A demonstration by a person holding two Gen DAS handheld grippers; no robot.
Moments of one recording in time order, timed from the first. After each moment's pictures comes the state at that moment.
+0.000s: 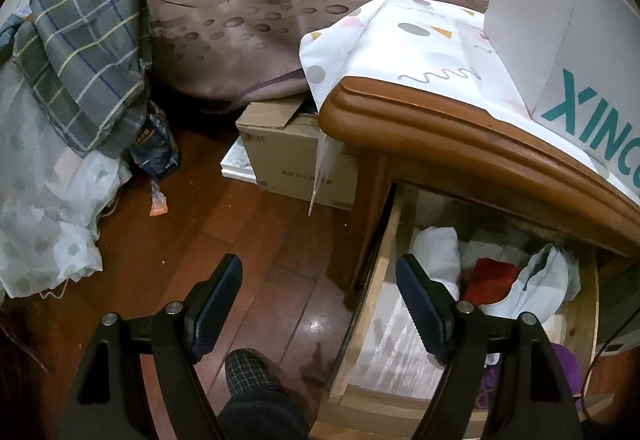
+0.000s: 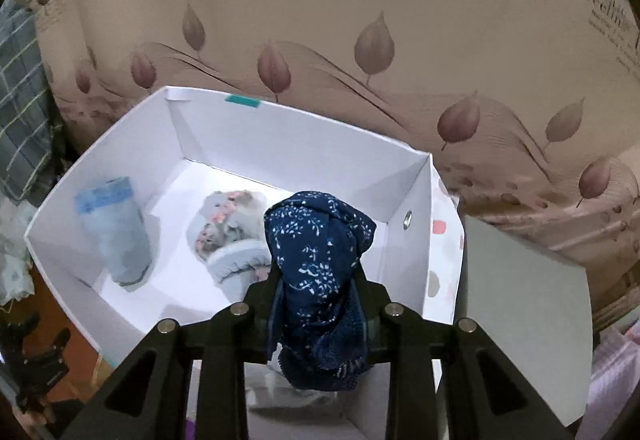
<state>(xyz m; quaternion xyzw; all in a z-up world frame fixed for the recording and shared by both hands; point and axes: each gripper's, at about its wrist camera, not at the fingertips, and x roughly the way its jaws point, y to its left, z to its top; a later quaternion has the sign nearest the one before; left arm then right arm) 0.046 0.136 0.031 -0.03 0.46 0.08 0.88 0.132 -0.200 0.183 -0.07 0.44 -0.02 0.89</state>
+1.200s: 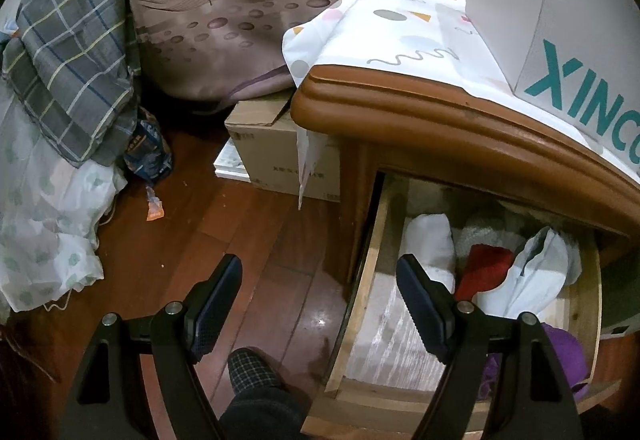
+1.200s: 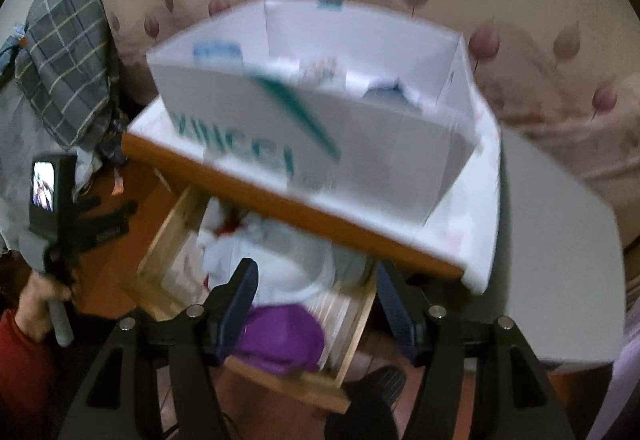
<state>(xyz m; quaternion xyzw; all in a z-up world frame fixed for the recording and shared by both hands) 0.047 0.124 0.027 0.00 0.47 0.06 0.88 -0.029 -0.177 0.134 -0.05 0.50 0.06 0.86</state>
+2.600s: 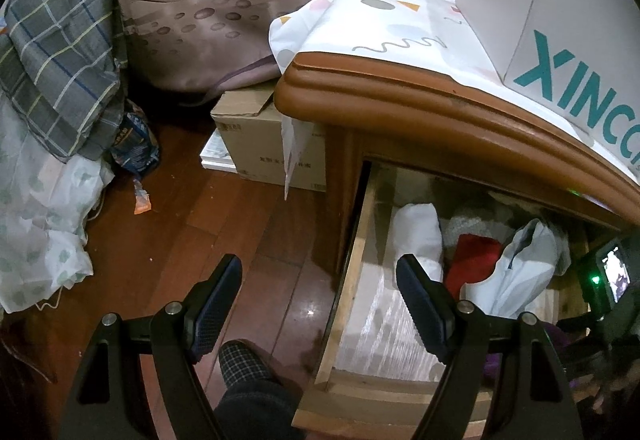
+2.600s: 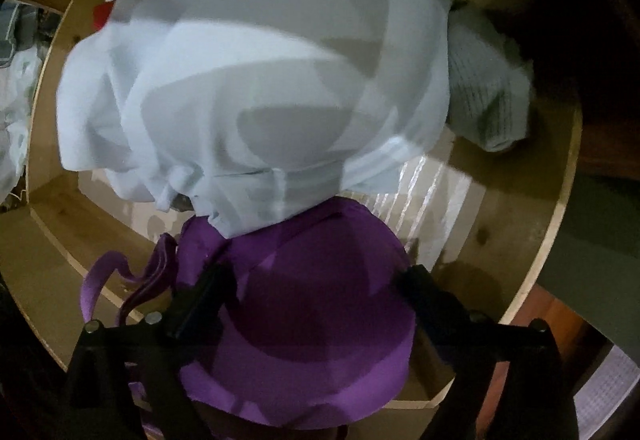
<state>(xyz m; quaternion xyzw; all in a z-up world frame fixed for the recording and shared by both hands) 0.052 0.119 0.024 -0.01 0.49 0.04 0.87 0.041 -0.133 -0.138 -0.04 0.77 0.05 0.64</state>
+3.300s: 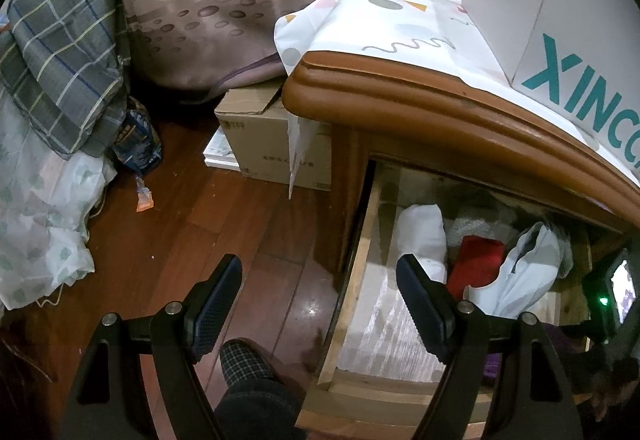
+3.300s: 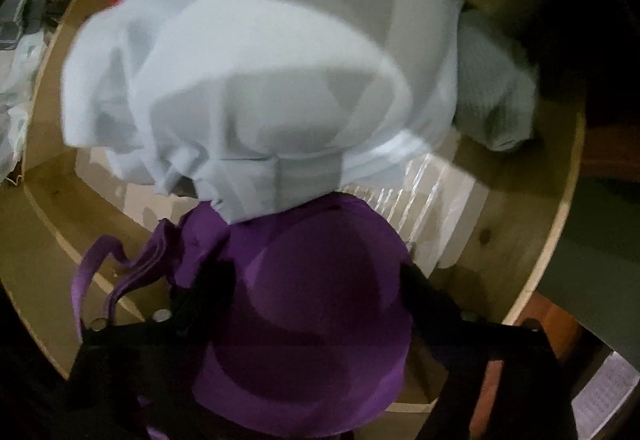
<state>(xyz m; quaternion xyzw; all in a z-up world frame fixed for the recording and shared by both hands) 0.053 0.120 0.021 -0.01 0.49 0.04 0.87 0.030 -0.130 -0.139 -0.07 0.75 0.07 0.65</state>
